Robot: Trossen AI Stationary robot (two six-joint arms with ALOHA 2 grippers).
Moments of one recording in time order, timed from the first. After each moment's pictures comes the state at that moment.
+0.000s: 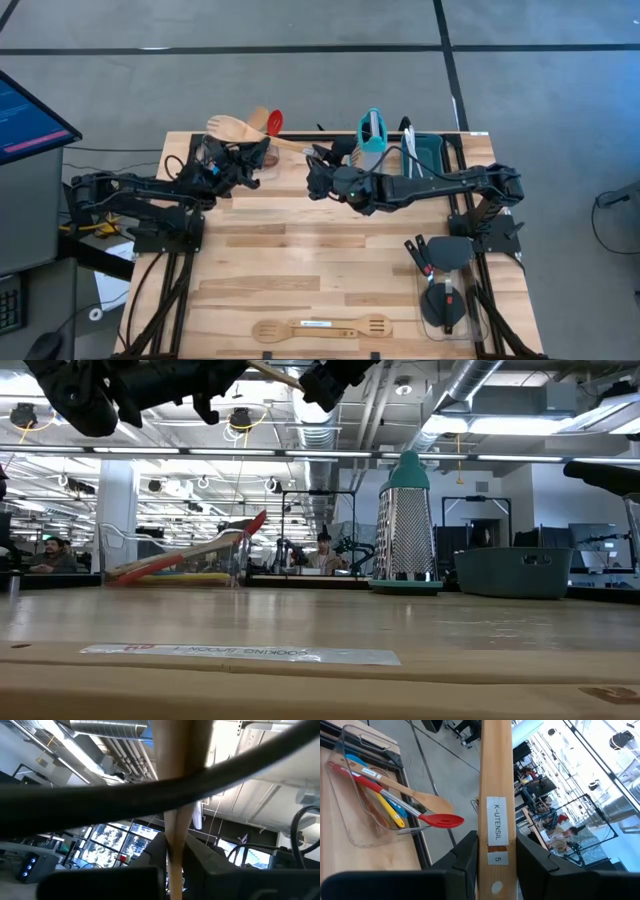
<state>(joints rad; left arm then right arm) 0.26 1.20 0.41 1.45 -0.22 -0.29 0.06 1.75 1.42 0.09 0.92 -0.72</state>
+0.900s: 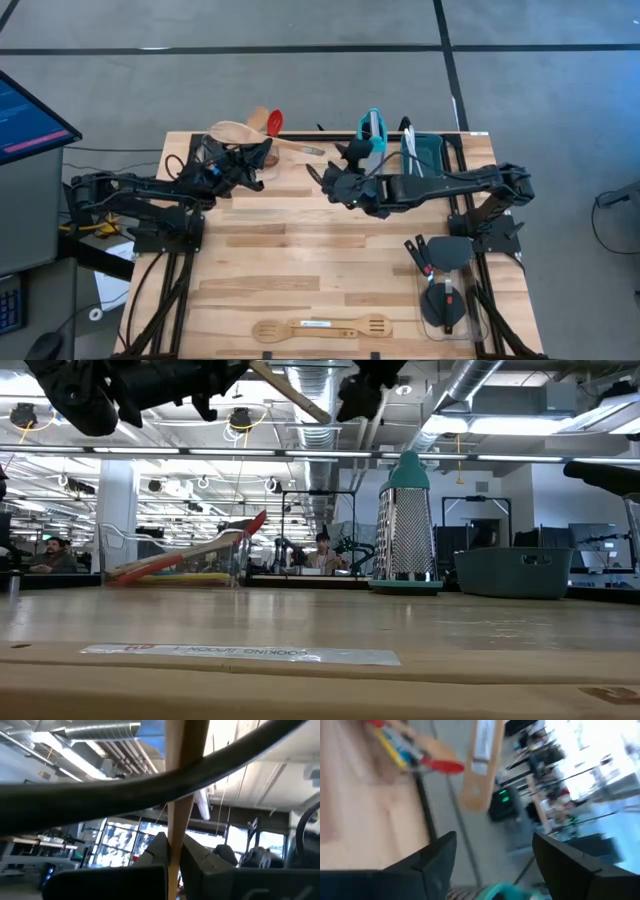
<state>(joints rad) 0.26 1.20 0.41 1.42 -0.21 -0.15 0.07 1.66 1.42 -0.32 1.06 -0.53</state>
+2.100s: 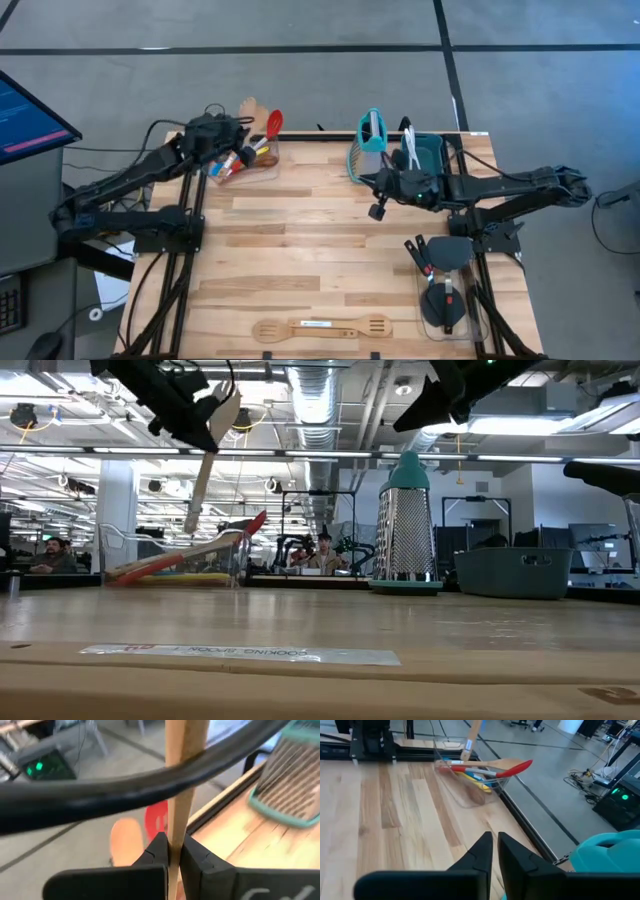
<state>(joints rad) 0.60 0.93 0.83 -0.34 -0.38 0.03 0.03 1.14 0.82 -0.11 0.52 -0.05</state>
